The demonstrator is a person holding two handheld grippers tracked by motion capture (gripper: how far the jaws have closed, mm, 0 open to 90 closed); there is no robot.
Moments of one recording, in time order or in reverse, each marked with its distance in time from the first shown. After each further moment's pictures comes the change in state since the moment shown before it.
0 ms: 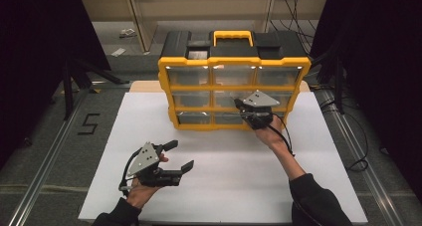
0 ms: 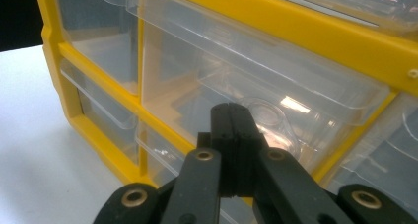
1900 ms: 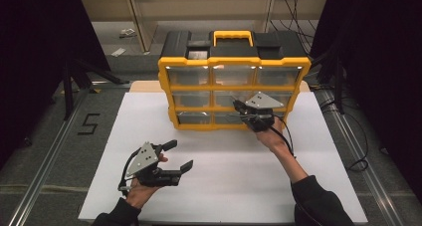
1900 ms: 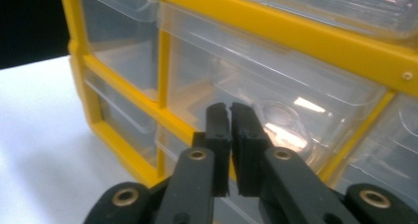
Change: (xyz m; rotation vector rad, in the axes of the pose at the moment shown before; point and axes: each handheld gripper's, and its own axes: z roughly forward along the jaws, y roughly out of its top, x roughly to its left) left arm 0.000 0.001 -0.002 -0.003 0.002 0.000; right arm 0.003 0.001 -0.011 -0.031 0.048 0.032
